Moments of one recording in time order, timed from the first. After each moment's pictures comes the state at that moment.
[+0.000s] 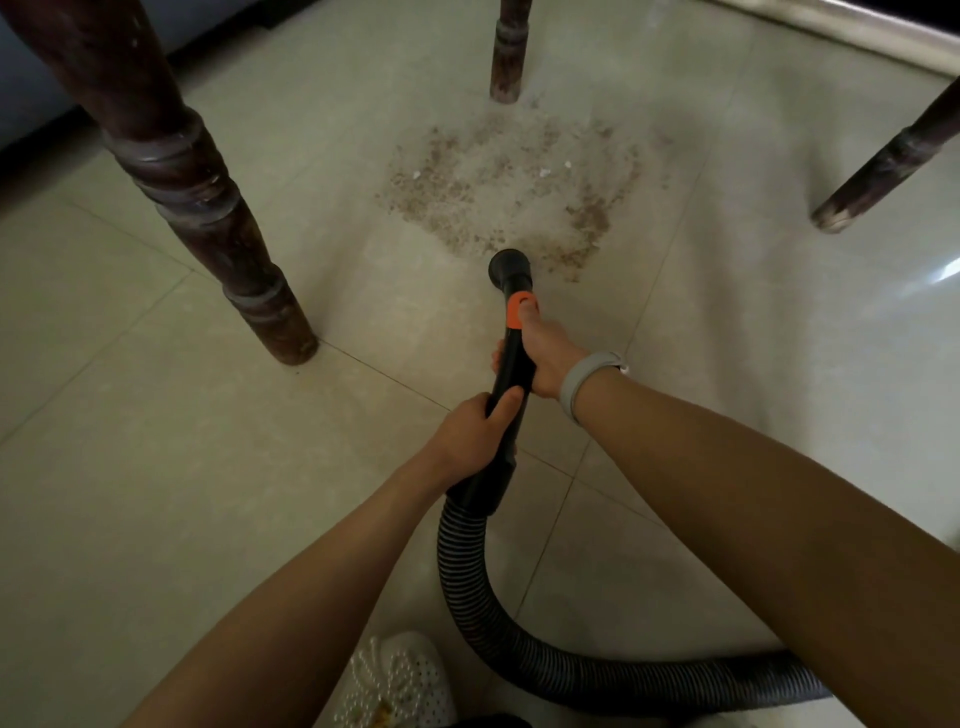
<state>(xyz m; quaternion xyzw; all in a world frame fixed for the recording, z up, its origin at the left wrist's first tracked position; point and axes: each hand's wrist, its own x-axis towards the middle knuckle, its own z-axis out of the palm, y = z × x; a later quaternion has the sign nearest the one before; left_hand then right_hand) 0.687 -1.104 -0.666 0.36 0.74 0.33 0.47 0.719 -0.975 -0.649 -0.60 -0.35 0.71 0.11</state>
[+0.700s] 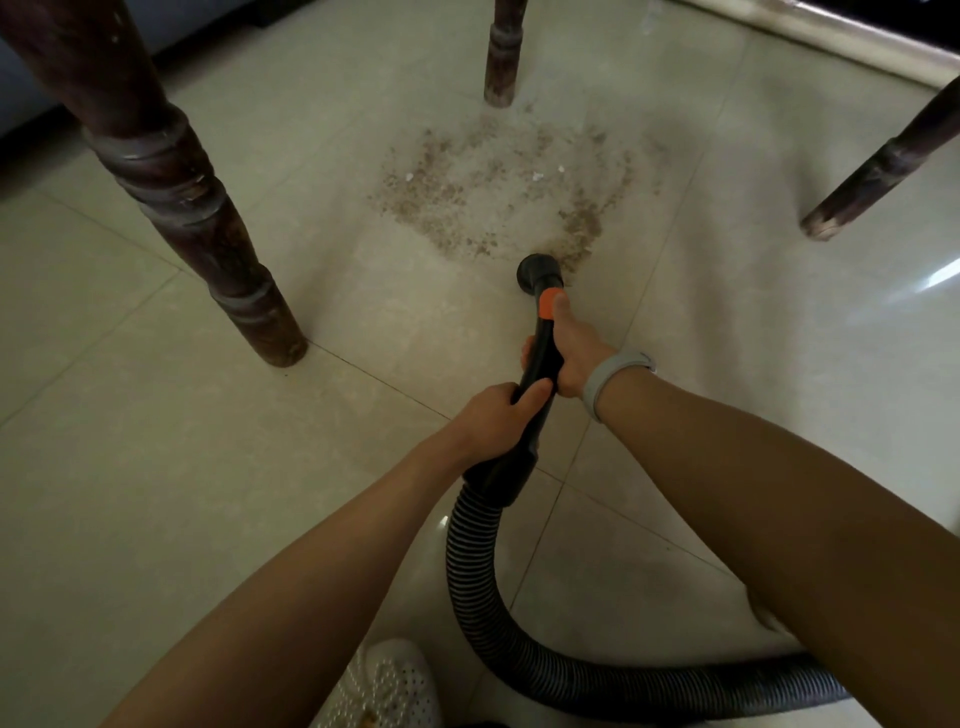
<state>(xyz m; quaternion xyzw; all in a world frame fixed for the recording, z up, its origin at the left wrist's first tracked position) 0.700 -1.073 -0.651 0.39 0.71 0.30 0.50 0.746 -0.953 -0.641 -0.62 -0.28 0.71 0.16</state>
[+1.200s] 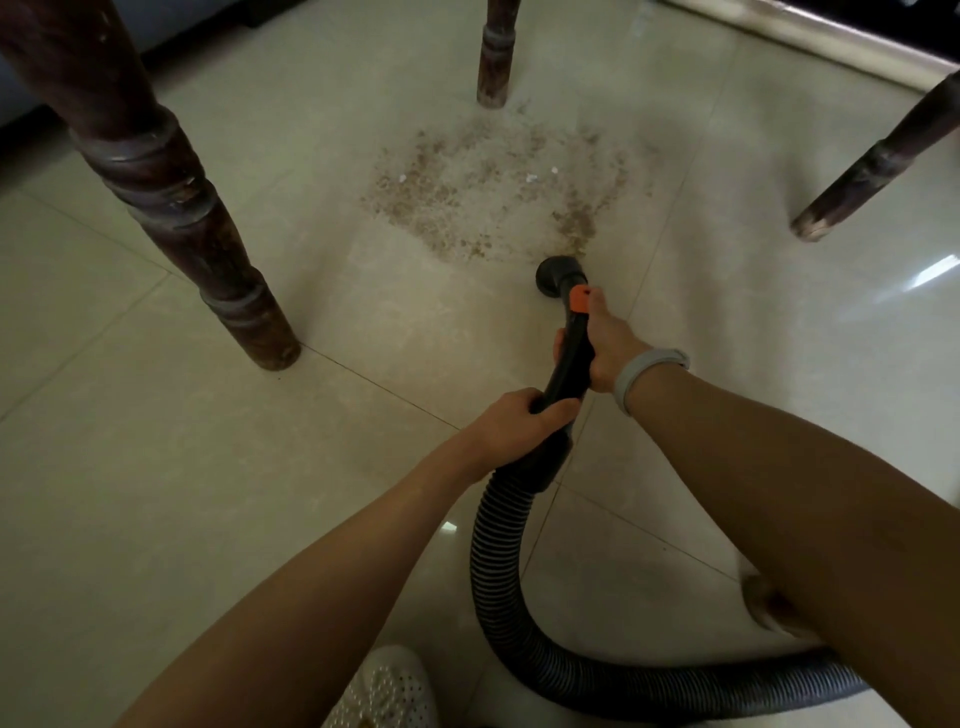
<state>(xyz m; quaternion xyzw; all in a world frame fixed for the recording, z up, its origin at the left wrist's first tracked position) 0.715 -1.070 -0.645 0.35 0.66 0.32 0.58 0.773 -0.925 -0.643 -0.63 -0.24 0.71 0.21</state>
